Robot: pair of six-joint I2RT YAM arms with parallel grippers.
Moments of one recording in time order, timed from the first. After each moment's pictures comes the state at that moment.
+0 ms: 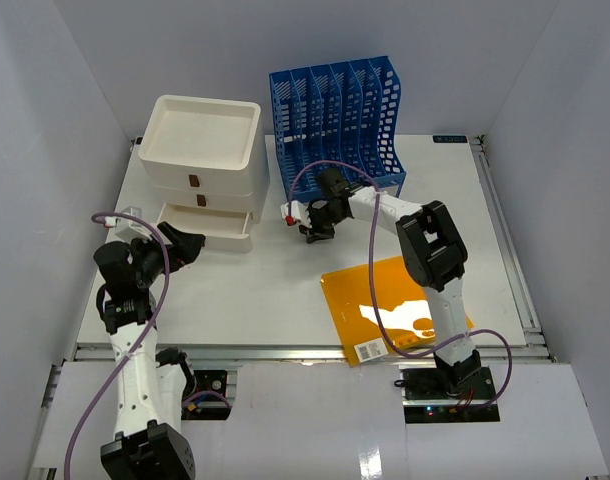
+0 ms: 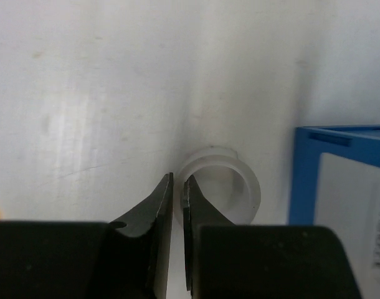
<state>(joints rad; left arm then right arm) 0.34 0.68 0.52 -0.16 0.60 -0.45 0.60 2.20 1.65 -0.57 -0.61 -1.12</state>
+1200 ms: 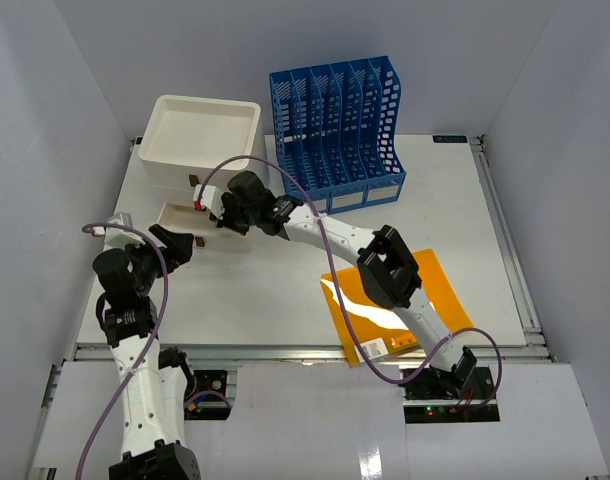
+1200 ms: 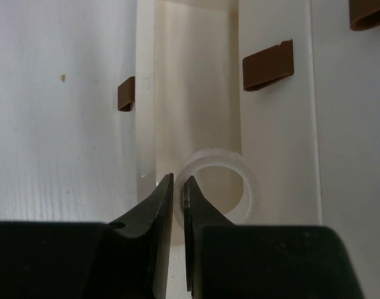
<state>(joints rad) 0.34 0.57 0.52 -0.22 0.42 -0.45 0.98 2.35 2.10 -0.29 -0.23 -0.51</state>
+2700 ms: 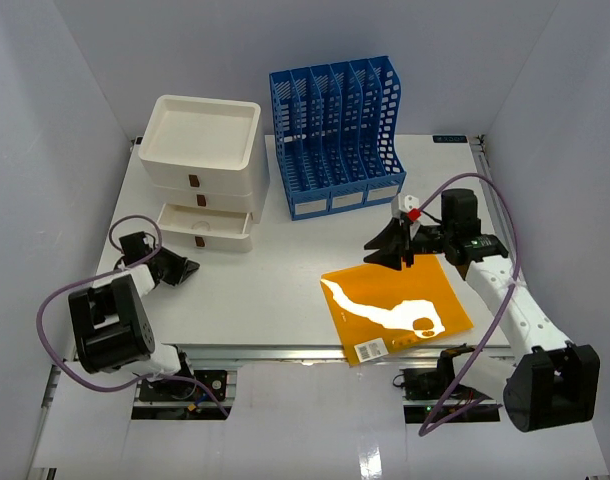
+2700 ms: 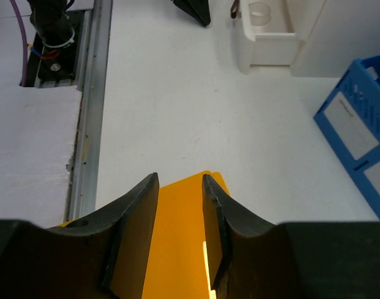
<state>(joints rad) 0.34 1.42 0.53 -0.04 0.40 -0.78 0.24 1.12 0.85 -0.40 -1.23 -0.63</state>
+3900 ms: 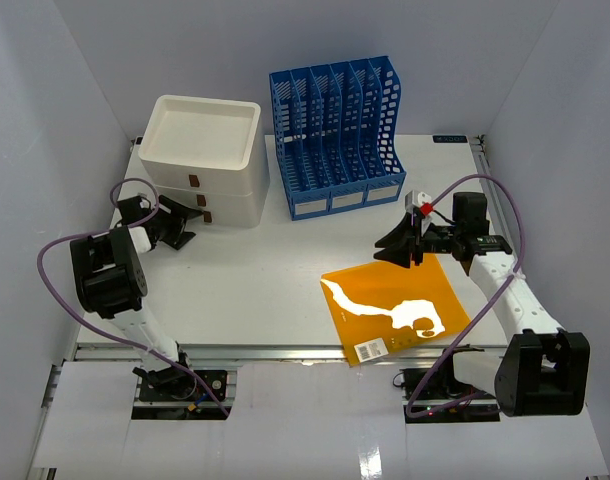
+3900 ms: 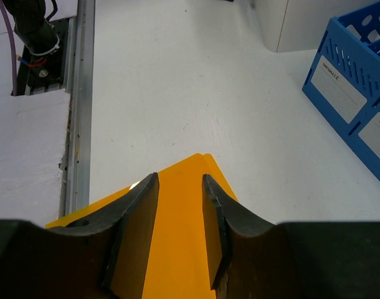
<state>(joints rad) 0.31 1.83 0.92 0.15 0.56 -0.85 0.08 1.17 0.81 -0.37 -1.31 -0.63</state>
